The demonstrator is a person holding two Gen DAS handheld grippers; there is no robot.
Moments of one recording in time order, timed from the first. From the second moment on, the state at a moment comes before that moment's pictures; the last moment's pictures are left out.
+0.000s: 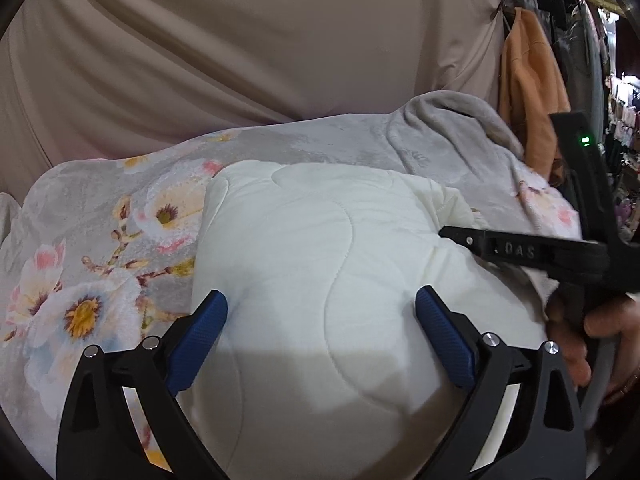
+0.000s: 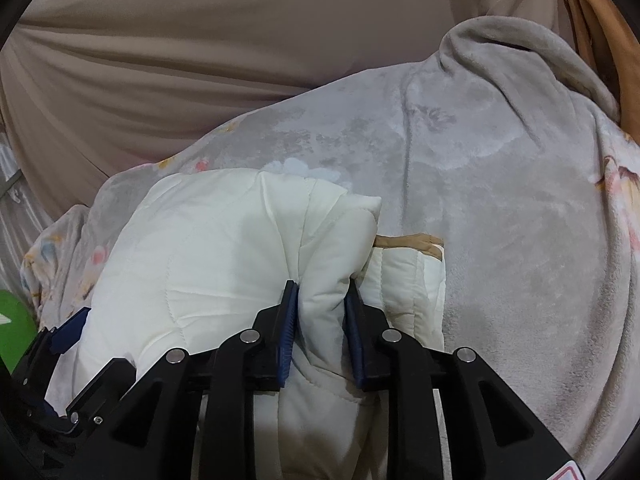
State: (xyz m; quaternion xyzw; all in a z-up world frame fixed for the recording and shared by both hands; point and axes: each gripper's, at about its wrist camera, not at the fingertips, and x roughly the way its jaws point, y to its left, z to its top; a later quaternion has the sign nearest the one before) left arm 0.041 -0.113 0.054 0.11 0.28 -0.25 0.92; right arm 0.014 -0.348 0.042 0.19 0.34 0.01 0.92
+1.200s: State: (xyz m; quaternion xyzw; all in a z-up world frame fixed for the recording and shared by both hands) left arm -0.047 -0.025 0.133 0.12 0.26 -0.28 0.92; right arm -0.133 -0.362 0.088 0.22 0.33 0.08 0.91
